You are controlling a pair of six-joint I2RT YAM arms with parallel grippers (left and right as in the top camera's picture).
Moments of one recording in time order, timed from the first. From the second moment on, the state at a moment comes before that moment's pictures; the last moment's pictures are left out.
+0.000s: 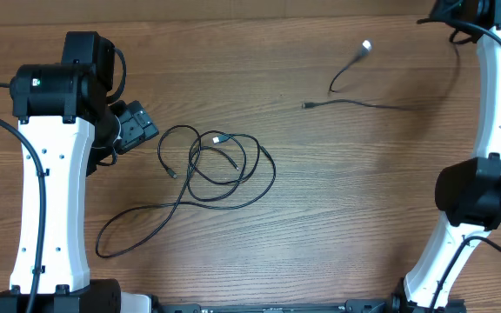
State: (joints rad) left arm -0.02 1.61 1.84 -1.67 -0.11 -0.64; right arm -0.17 2.17 2.39 -1.04 0.11 0.28
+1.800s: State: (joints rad) left arm -0.02 1.61 1.84 -1.67 -0.11 -0.64; right arm -0.18 2.22 2.01 -1.20 -0.09 0.64
